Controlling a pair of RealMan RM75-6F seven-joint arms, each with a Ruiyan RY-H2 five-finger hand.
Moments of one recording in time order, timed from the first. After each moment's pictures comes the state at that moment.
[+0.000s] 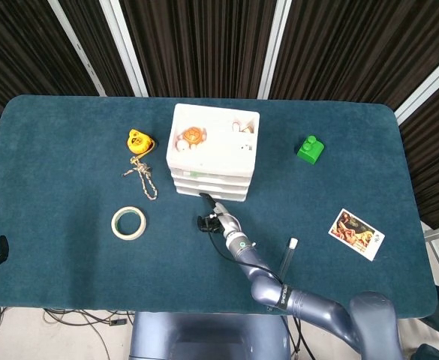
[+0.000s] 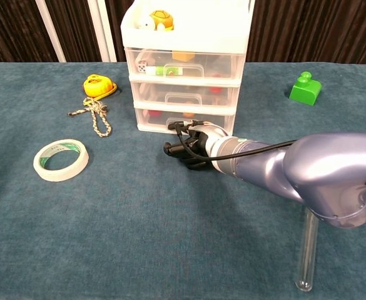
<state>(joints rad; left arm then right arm) -0.09 -1.08 -0.10 -1.71 1.32 1.44 0.02 0.90 -2.04 0.49 -1.07 -0.71 0.53 0.29</state>
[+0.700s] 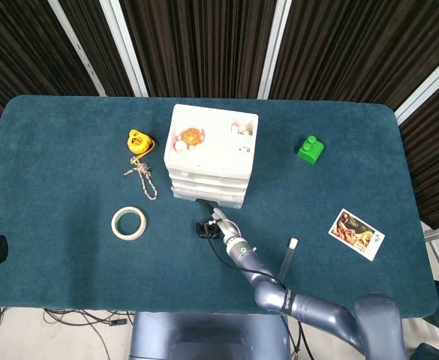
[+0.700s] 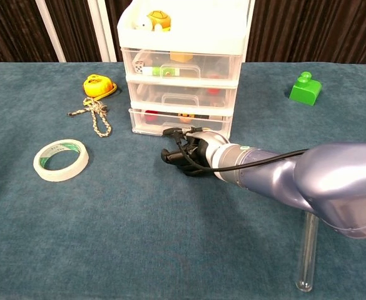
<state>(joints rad) -0.09 -1.08 -0.11 -1.71 1.32 1.44 0.03 0.87 -2.02 0.45 -1.11 -0.75 0.52 0.32</state>
